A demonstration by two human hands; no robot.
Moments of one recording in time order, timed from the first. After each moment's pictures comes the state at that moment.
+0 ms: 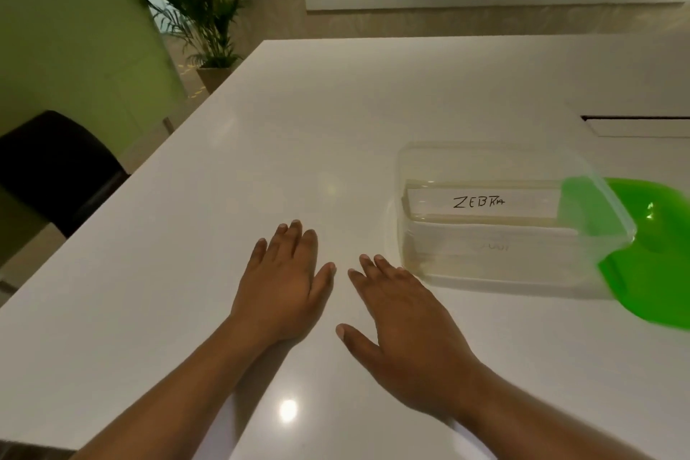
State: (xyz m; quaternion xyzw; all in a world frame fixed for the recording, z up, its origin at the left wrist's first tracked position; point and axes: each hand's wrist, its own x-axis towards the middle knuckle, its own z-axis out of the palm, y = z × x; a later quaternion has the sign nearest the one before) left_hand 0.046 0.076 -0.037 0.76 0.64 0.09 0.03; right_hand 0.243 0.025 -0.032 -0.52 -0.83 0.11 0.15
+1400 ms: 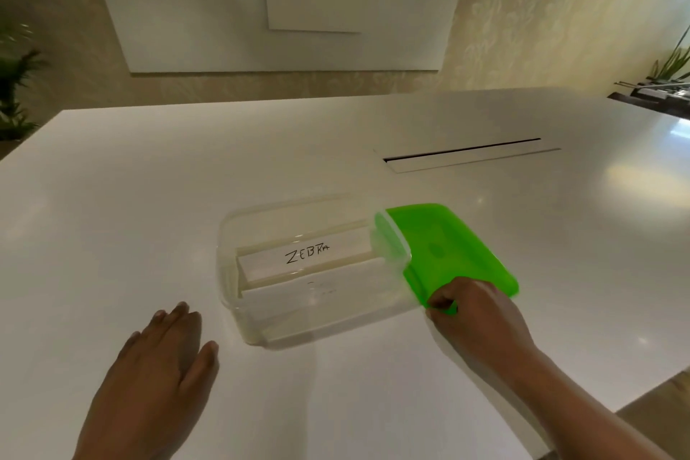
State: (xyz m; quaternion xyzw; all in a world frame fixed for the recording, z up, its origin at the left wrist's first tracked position) left_hand 0.100 0.091 -0.038 0.78 0.60 0.16 0.09; right_hand 0.476 -0.003 0.001 -0.81 -0.55 -0.02 0.19
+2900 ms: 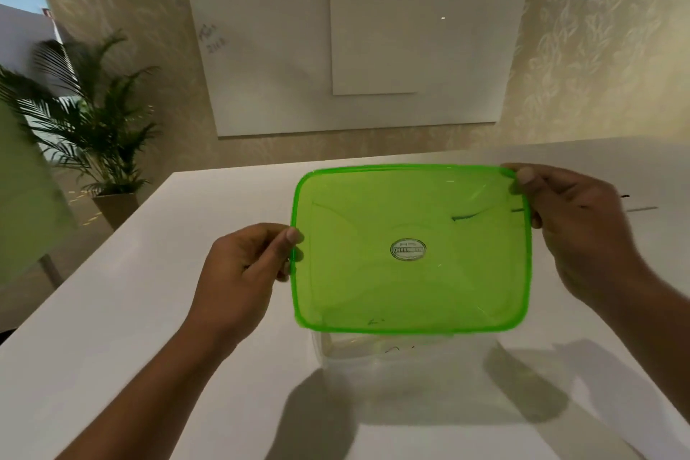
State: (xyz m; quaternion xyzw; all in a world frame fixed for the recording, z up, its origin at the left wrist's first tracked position) left_hand 0.122 0.146 0.132 0.68 0.35 0.55 0.33; right_hand 0.442 0.076 0.174 -0.46 -0.53 0.13 0.70
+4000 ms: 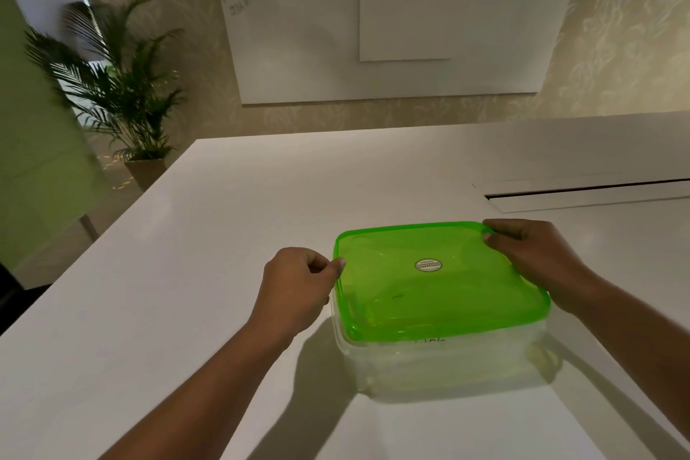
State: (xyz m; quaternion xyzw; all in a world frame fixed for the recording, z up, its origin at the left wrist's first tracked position) left_hand 0.149 0.170 0.073 0.65 0.58 0.38 0.31; right_hand 0.471 0.154 0.068 -0.70 -0.50 0.23 0.45
